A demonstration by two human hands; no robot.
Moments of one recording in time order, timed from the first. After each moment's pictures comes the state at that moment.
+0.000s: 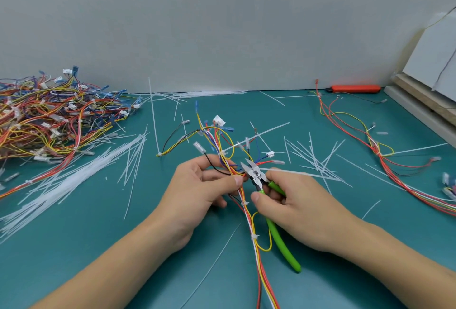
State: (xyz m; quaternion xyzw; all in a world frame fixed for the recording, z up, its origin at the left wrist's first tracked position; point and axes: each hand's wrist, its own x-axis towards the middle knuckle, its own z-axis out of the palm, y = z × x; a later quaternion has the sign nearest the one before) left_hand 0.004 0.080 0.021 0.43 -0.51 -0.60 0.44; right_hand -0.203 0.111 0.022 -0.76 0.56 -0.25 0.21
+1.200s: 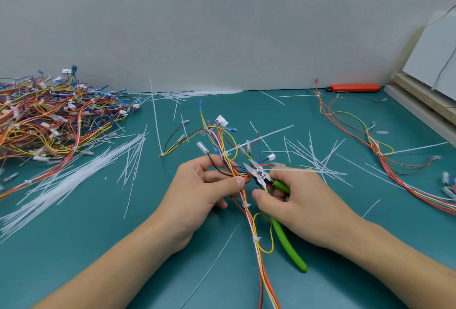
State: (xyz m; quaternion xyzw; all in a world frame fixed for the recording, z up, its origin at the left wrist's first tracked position) left_hand 0.002 0.082 0.022 0.43 -0.52 -0.59 0.43; right_hand -0.203 0.112 0.027 -0.73 0.58 -0.27 0.22
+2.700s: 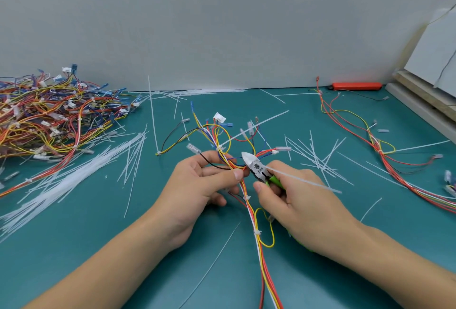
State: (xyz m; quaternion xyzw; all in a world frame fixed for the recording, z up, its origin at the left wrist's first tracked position) left_hand 0.007 0.079 0.023 0.41 -0.49 -0.63 0.44; right_hand -0.198 0.119 0.025 -0.76 0.56 -0.29 0.19
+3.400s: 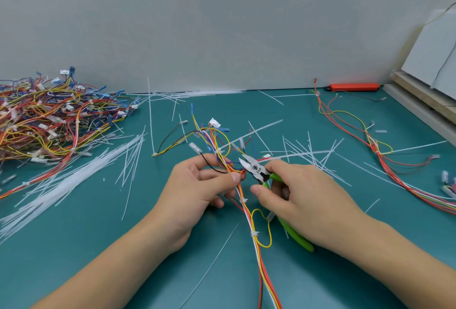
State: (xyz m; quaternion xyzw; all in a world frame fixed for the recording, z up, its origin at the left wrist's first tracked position) left_hand 0.005 0.080 0.022 0.43 -0.51 -0.60 0.44; right_hand -0.208 0.113 0.033 -0.76 0.60 -0.21 0.12
